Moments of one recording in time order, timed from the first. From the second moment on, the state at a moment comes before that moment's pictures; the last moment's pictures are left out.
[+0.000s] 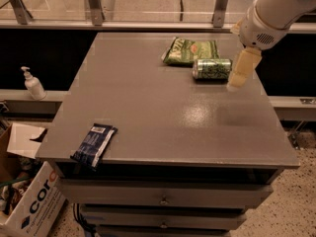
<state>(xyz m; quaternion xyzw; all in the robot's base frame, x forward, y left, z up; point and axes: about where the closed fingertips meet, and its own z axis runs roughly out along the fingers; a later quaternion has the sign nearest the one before) 0.611 -0.204 0.923 -0.62 0.75 -0.04 0.22</state>
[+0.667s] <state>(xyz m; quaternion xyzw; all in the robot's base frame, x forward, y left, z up) 0.644 -0.186 0.889 -0.64 0.75 -0.05 0.19</state>
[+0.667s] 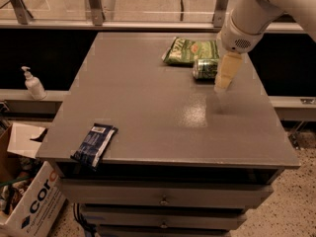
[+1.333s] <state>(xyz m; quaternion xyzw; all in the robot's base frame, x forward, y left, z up) 0.674 -0.186 0.862 -0.64 0.75 -0.06 0.15</state>
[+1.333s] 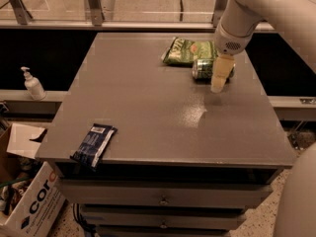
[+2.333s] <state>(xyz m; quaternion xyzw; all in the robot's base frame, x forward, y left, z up) 0.690 -0.220 0.845 -0.63 0.76 -0.07 0.12</state>
